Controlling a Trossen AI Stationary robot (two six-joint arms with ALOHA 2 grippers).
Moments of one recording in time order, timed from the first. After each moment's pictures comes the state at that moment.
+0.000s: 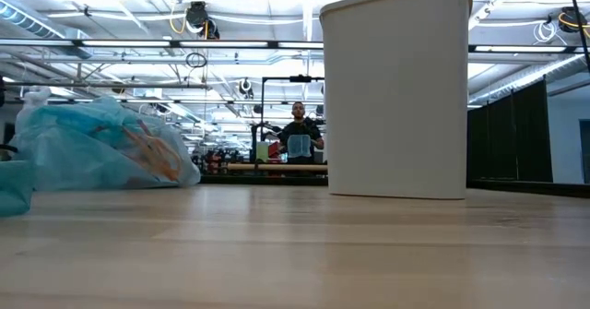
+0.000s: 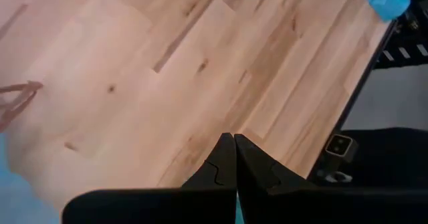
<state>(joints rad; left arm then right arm) -0.05 1.35 1.51 -1.21 0.12 -0.76 -0.76 1.41 1.74 -1.31 -0.29 -0.21</state>
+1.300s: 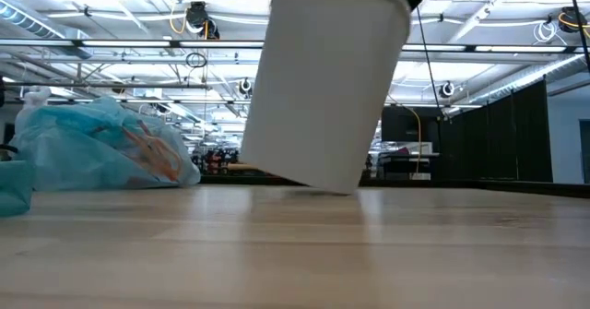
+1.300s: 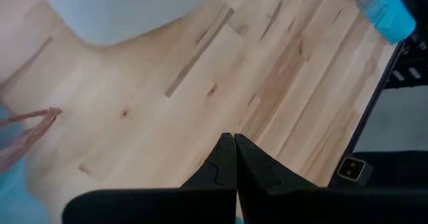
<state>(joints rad) -0.05 1.35 1.51 -1.17 0.03 -0.74 -0.64 1.58 1.57 -0.83 -0.31 -0.09</state>
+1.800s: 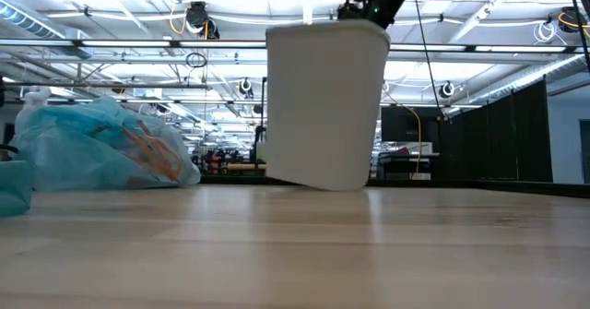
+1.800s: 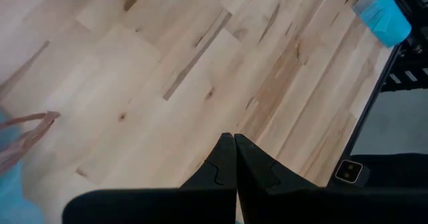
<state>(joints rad) -0.05 1.35 1.51 -1.16 0.02 -0.75 -0.69 1.77 1.91 -1.02 -0.12 -0.16</state>
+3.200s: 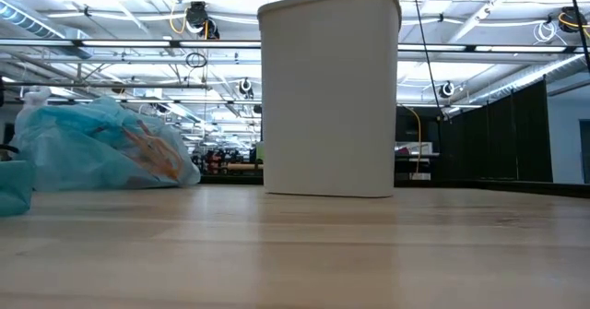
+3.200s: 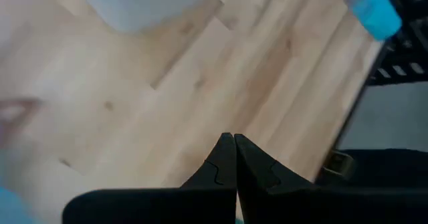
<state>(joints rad) -0.08 1.35 1.51 -1.16 0.05 -0.80 -0.66 1.58 1.92 -1.04 -0.37 -0.08</state>
